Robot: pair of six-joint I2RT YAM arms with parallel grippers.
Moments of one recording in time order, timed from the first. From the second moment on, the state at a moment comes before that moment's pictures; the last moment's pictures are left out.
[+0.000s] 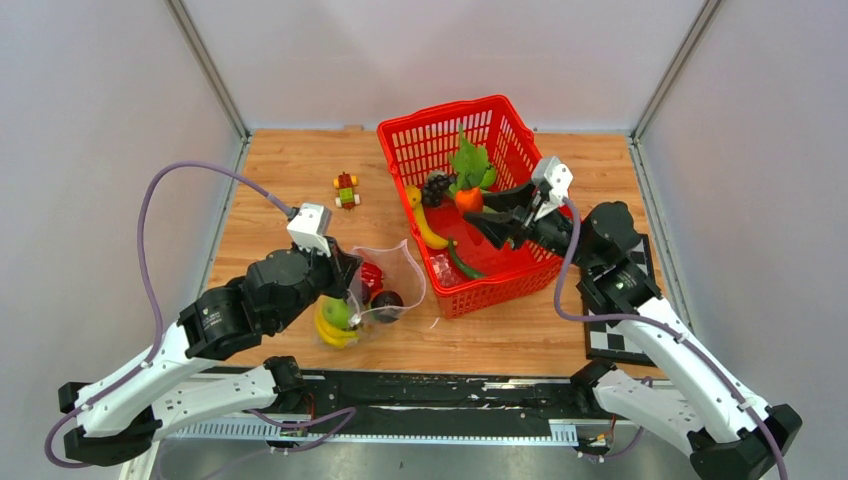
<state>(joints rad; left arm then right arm) -1.05 0.69 1.03 -0.72 -0.50 -0.52 0.57 0.89 0.91 0.08 -0.42 0.06</state>
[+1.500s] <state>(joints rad) -1.05 0.65 1.12 -0.83 -0.31 -0.49 1.06 1.41 1.19 -0.28 -0.48 -0.86</state>
